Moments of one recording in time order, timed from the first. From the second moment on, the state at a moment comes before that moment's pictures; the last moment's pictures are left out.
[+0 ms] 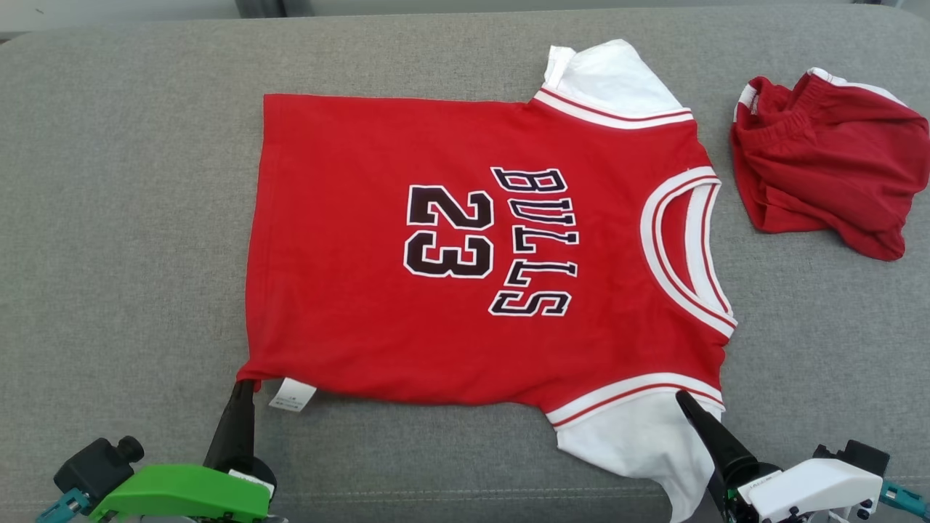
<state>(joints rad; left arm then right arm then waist) 0.10 0.20 -0.29 -0.07 -1.23 0.10 -0.19 0.28 -0.13 0.26 -0.14 1.49 -0.13 0.05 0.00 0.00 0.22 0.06</state>
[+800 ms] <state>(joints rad) 0.12 0.19 -0.30 -0.08 -1.23 0.11 -0.19 0.29 -0.20 0.35 0.00 1.38 -0.08 0.10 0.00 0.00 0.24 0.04</state>
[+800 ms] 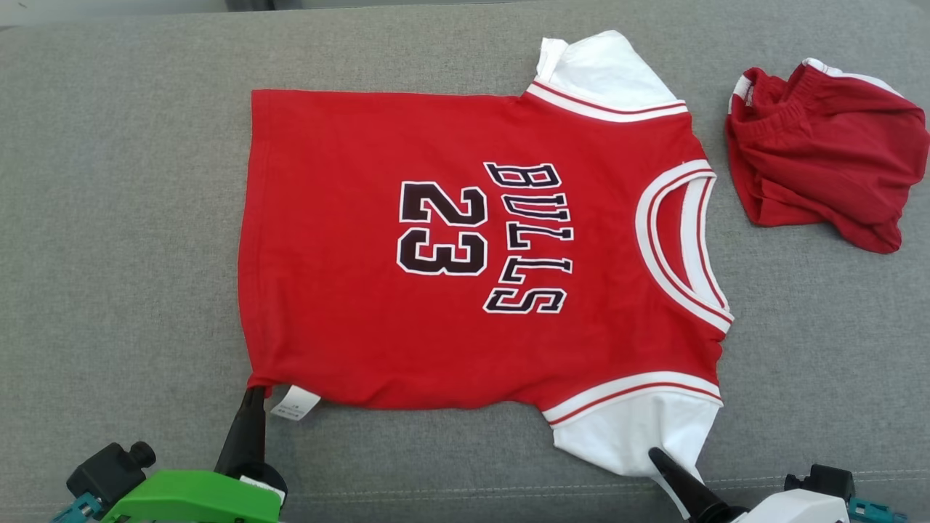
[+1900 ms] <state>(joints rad) 0.12 0.19 -0.27 -0.11 -1.22 0.11 -0.19 0.23 -0.19 0.36 -0.17 1.51 0.06 0.21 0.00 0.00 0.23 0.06</state>
